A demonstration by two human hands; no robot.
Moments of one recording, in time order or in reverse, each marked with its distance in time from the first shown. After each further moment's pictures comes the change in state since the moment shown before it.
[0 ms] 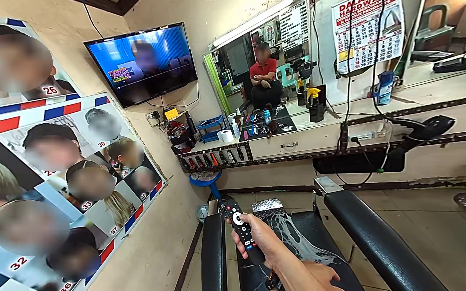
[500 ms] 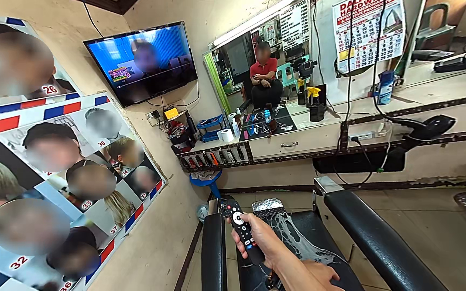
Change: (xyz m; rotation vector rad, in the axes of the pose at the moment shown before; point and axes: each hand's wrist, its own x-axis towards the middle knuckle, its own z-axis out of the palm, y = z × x) left_hand 0.032 -0.024 0.016 0.013 0.013 0.045; right_hand 0.000 0.002 -0.001 0.002 -0.012 -0.009
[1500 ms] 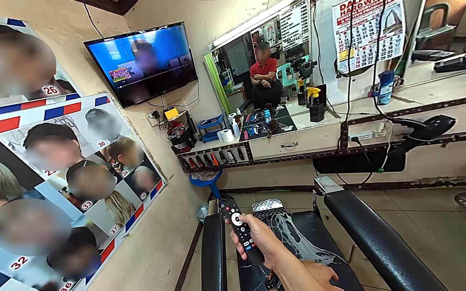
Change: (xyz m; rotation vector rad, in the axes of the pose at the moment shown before) left_hand -0.008 0.008 -0.004 -0.006 -0.003 -0.023; right_hand 0.000 0.000 0.000 -0.016 -0.024 0.006
